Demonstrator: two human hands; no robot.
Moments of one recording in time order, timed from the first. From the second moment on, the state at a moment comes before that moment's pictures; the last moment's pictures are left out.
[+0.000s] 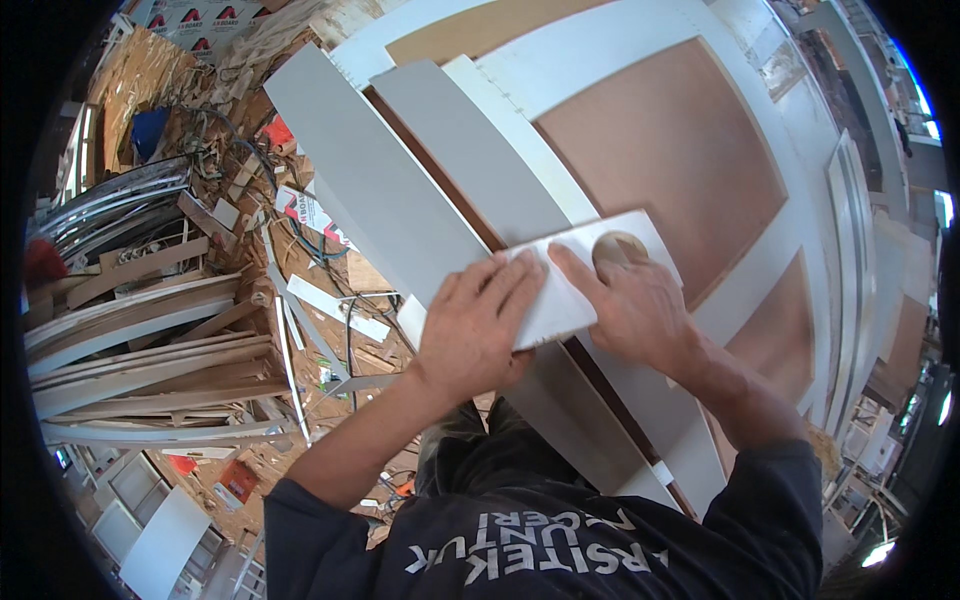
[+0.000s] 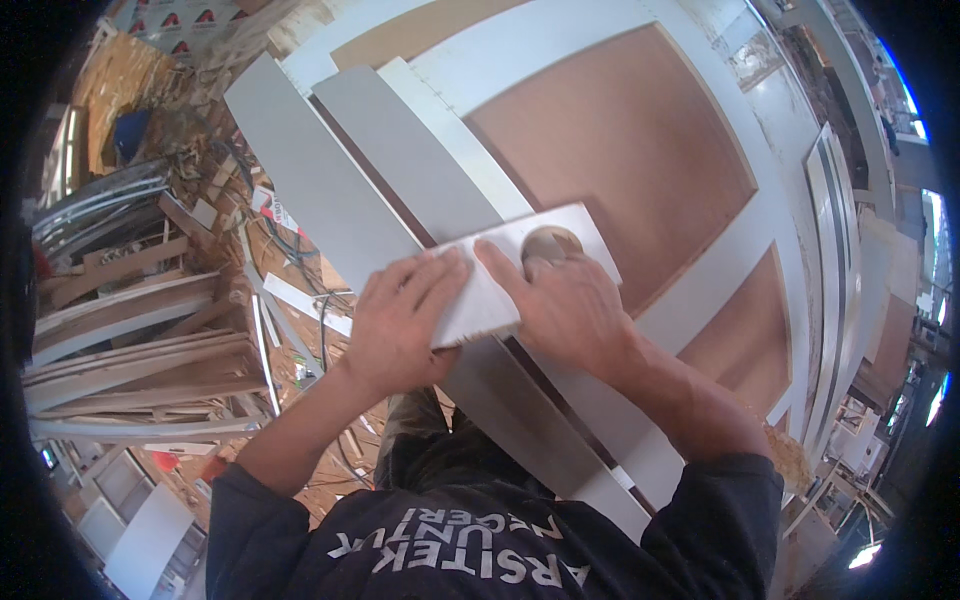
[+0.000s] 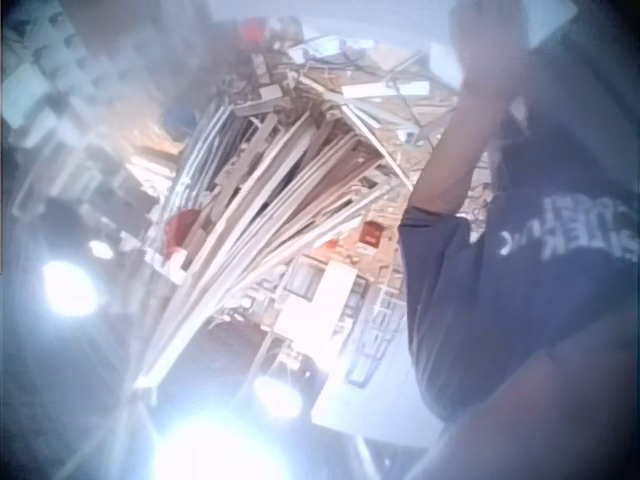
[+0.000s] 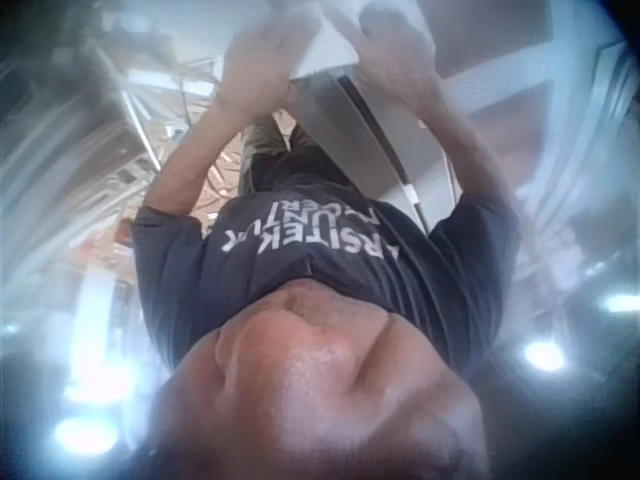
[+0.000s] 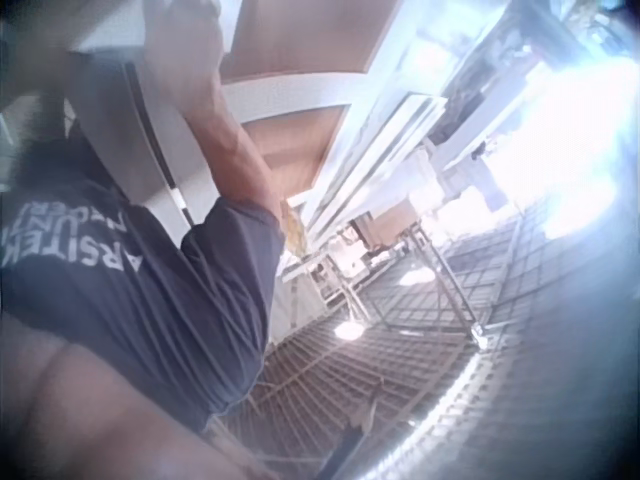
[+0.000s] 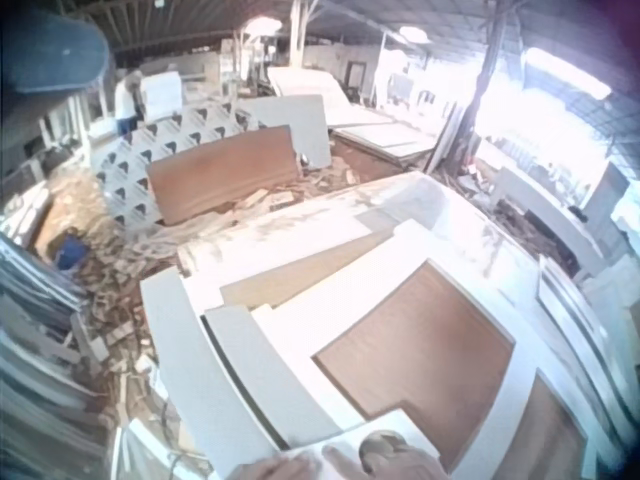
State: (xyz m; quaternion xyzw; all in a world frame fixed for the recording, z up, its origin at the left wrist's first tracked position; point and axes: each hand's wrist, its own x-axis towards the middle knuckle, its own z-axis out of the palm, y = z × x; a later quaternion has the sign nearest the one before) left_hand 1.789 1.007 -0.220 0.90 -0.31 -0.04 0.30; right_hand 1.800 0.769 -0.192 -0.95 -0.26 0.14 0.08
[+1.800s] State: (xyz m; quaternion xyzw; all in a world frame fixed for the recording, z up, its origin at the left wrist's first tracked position) left_hand 1.623 0.992 -0.220 0.70 -0.65 -0.14 0.26; right_hand 1.459 0.835 -0.169 -0.96 0.17 0.13 0.17
